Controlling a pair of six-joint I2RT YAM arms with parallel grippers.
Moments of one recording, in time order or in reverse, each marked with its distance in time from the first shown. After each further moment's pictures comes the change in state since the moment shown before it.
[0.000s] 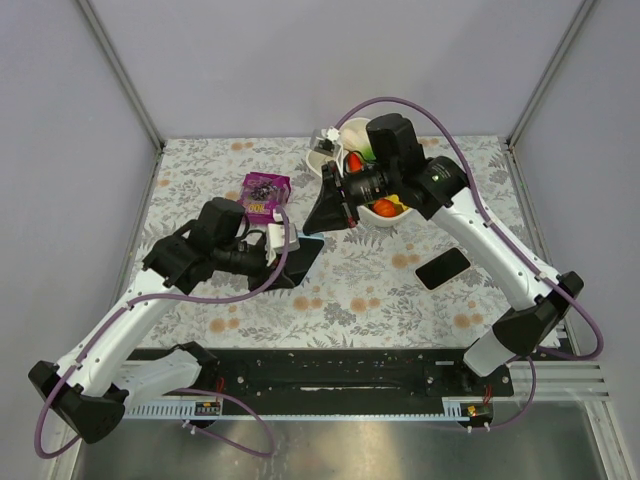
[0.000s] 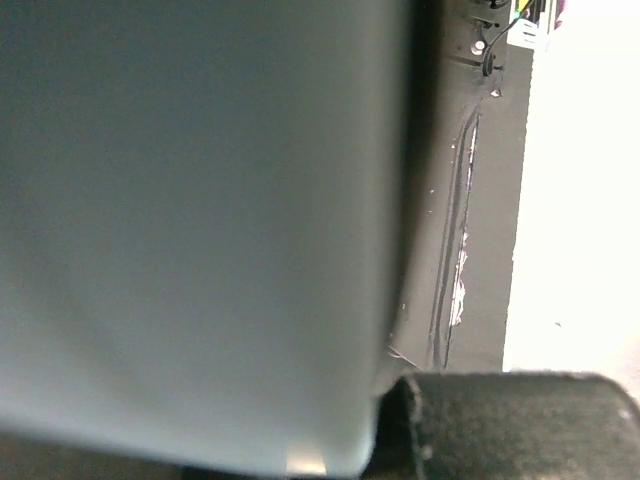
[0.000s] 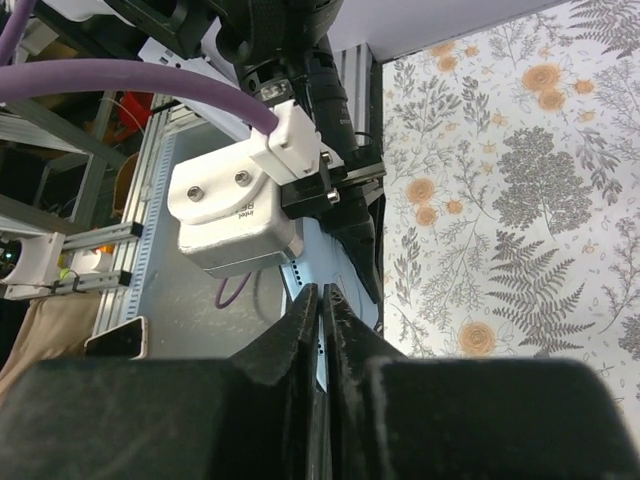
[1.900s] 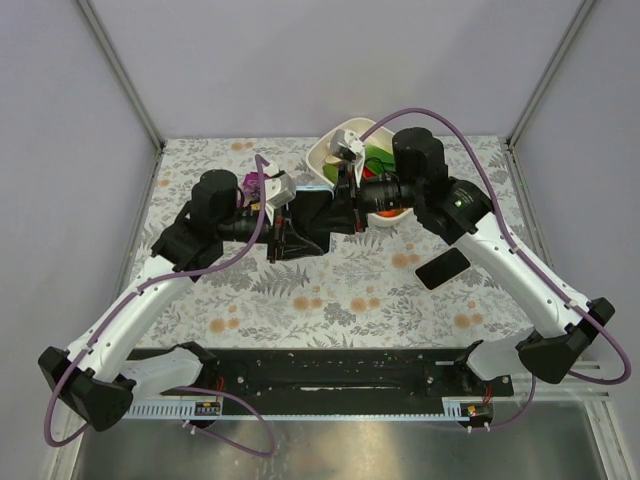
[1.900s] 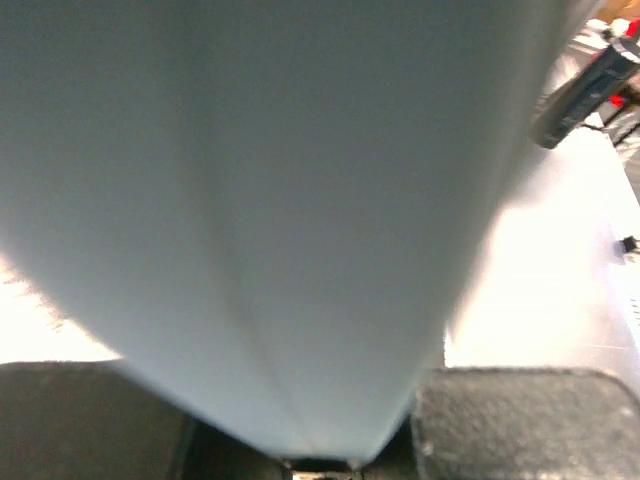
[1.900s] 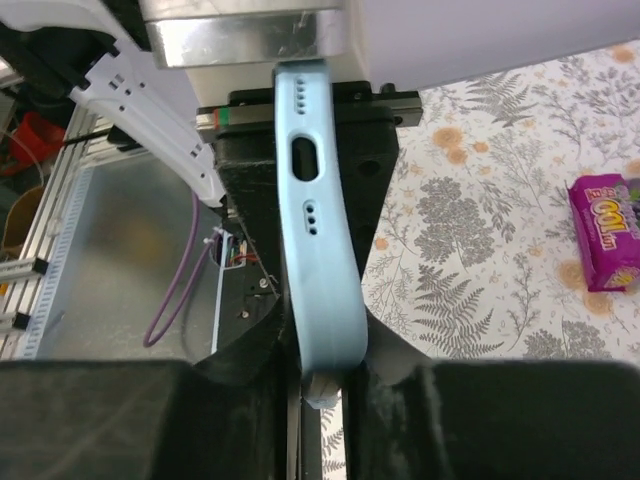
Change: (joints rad) left arm 0.037 0.085 0.060 0.504 0.232 -0.432; right arm 0.013 -0.193 -0.208 0.243 0.172 -0.012
